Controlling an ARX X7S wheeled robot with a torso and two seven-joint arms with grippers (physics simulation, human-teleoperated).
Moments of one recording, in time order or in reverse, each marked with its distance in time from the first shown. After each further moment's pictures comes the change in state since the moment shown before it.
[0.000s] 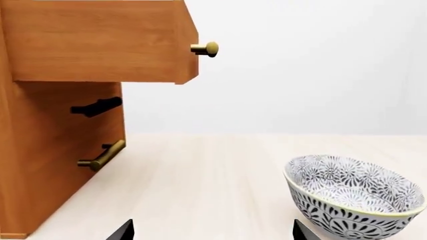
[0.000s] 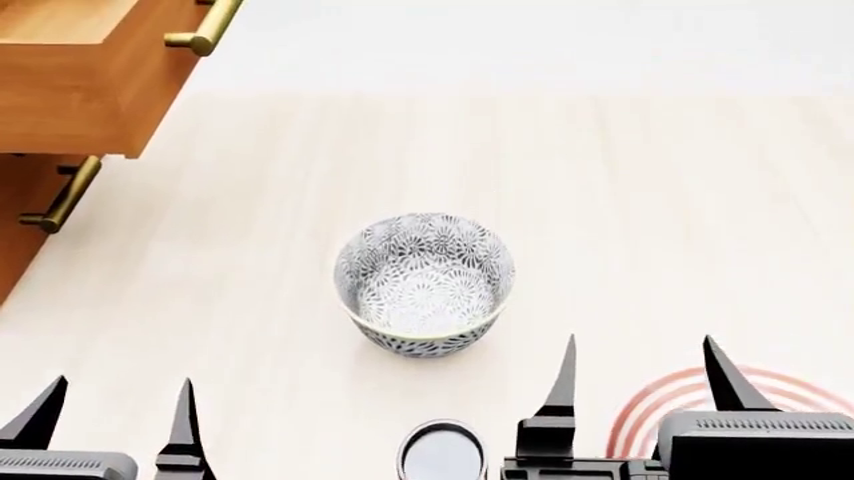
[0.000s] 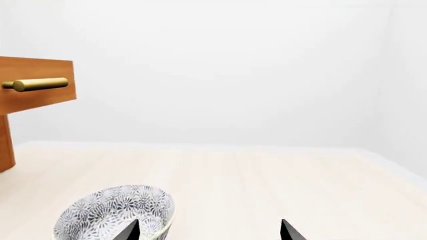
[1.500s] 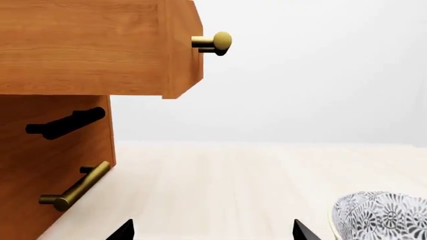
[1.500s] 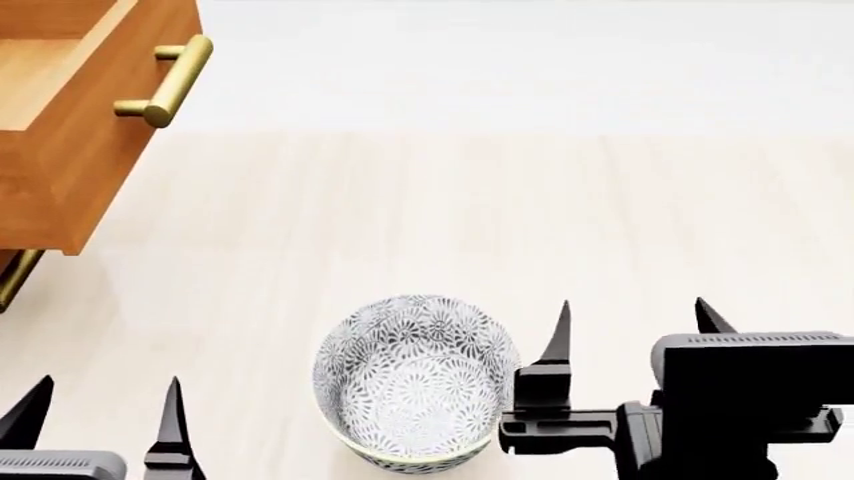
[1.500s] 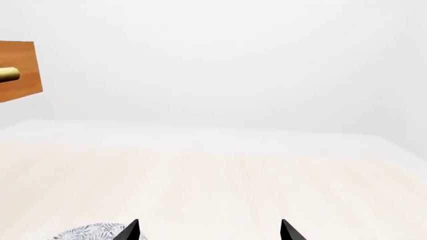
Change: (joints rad) left arm -0.002 -0.043 0.023 0.000 -0.032 0.013 -0.047; right arm 0.184 0.060 -0.008 -0.057 0.127 0.324 0.068
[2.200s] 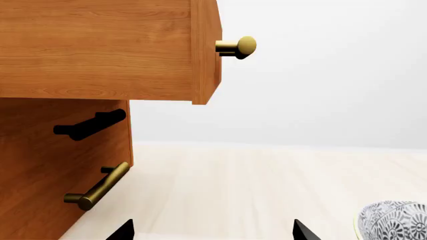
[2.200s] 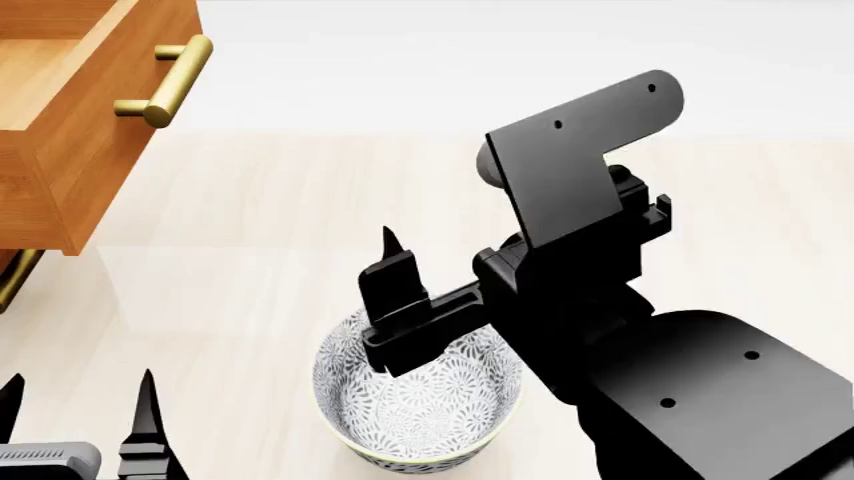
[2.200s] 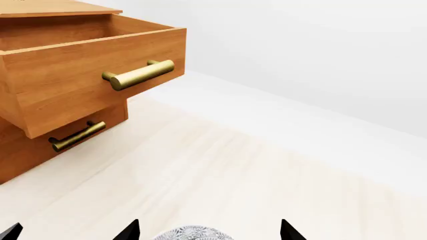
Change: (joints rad) left arm -0.002 -0.023 -0.021 0.007 -0.022 -0.005 -0.034; right arm 0.633 0.003 -0.126 0.137 0.335 0.610 -0.137
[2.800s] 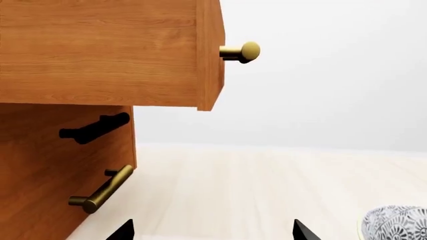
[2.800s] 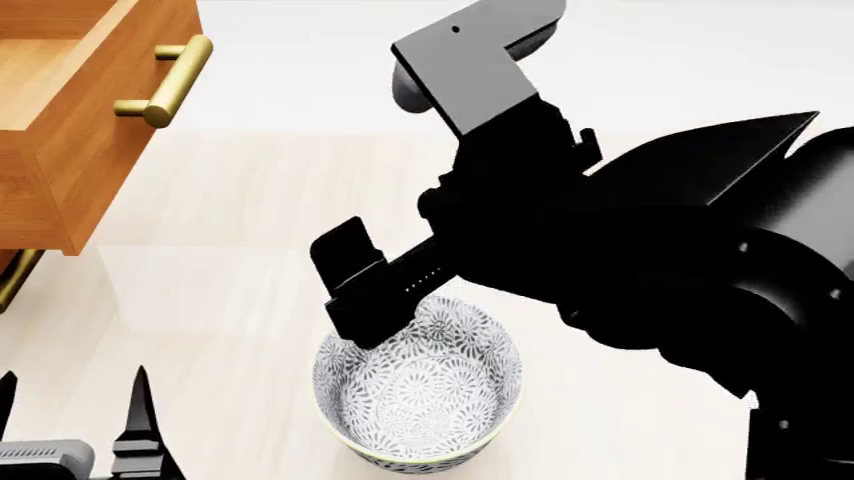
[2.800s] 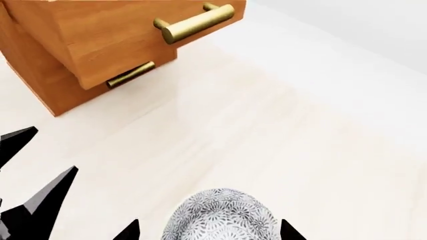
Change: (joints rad) left arm 0.001 -0.015 0.005 0.017 -0.011 -0.004 -0.019; right arm 0.425 0.079 -0.324 0.452 0.379 0.063 0.033
